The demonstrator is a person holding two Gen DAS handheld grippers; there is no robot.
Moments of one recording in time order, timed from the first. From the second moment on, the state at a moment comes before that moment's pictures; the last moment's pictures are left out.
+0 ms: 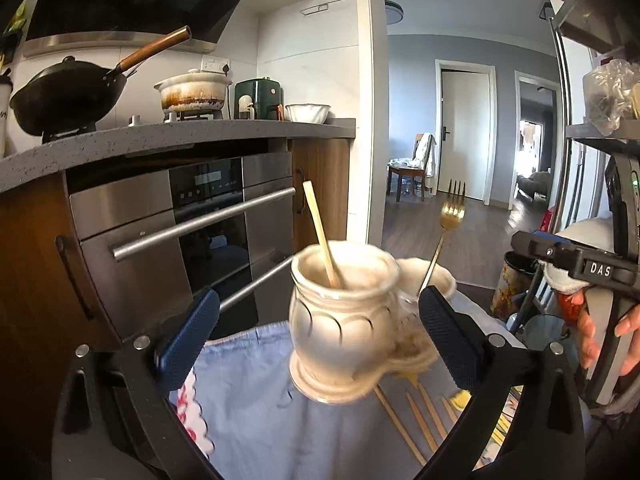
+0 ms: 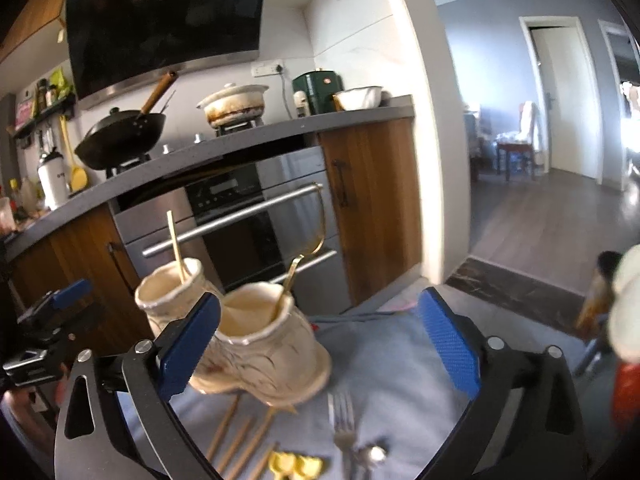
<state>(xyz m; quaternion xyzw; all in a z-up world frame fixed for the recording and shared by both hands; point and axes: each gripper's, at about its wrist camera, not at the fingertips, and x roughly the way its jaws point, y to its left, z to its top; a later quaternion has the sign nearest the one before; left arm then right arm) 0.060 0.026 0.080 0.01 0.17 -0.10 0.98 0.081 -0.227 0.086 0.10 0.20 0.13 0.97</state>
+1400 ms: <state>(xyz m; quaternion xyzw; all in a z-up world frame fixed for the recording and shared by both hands) 0.042 -0.025 -0.036 0.06 0.36 -0.07 0.93 0.031 -0.247 -0.023 0.02 0.36 0.09 0.93</state>
